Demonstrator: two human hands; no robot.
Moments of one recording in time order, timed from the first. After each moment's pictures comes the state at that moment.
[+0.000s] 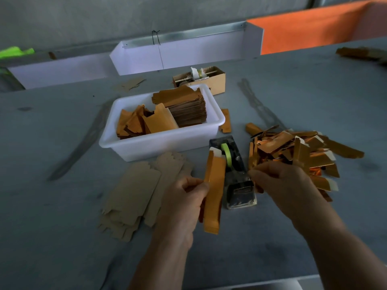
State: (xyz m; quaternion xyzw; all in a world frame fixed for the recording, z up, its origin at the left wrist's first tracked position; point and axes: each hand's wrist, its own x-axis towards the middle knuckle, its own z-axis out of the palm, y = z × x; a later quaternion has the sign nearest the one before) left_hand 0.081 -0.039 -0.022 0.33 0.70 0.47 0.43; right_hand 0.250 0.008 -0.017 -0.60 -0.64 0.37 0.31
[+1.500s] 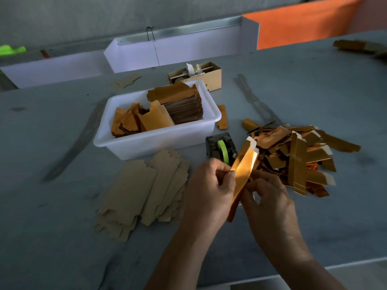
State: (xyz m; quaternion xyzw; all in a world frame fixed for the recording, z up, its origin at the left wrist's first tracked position) left_hand 0.112 -0.019 -0.028 0.59 0.66 0.39 0.26; right_hand 0.221 -0.026 -0.049 -0.64 -0.64 0.22 0.37
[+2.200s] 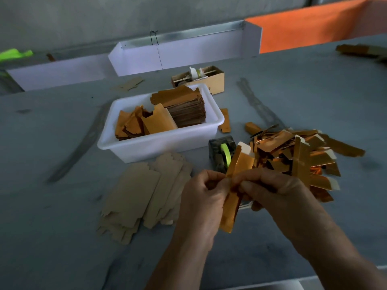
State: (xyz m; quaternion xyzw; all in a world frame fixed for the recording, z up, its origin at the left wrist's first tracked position) left_hand 0.107 -0.034 -0.016 0.41 0.63 0.48 0.44; right_hand 0.241 -0.020 -0.006 -0.48 -0.62 0.50 0.38
